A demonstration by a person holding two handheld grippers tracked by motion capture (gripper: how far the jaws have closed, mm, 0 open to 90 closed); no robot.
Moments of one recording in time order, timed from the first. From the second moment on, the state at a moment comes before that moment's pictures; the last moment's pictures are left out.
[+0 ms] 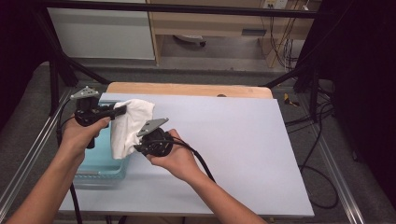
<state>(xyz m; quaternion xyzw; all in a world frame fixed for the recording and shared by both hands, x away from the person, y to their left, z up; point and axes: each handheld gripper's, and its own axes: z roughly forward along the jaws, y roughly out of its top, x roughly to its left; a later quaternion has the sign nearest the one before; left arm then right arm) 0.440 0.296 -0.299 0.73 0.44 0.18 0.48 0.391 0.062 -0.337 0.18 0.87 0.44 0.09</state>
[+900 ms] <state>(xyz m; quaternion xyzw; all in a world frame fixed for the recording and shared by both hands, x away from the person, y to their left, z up) 0.432 0.325 -0.295 0.73 0.46 0.19 0.47 0.387 0.093 -0.335 0.17 0.88 0.44 0.09</state>
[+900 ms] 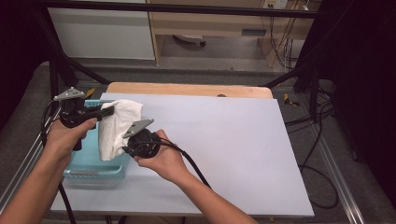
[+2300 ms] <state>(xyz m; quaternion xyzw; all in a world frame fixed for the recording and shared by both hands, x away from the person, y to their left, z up) 0.439 0.342 -0.312 0.73 0.47 0.19 0.46 0.396 0.116 -0.358 0.17 0.88 0.44 0.08</state>
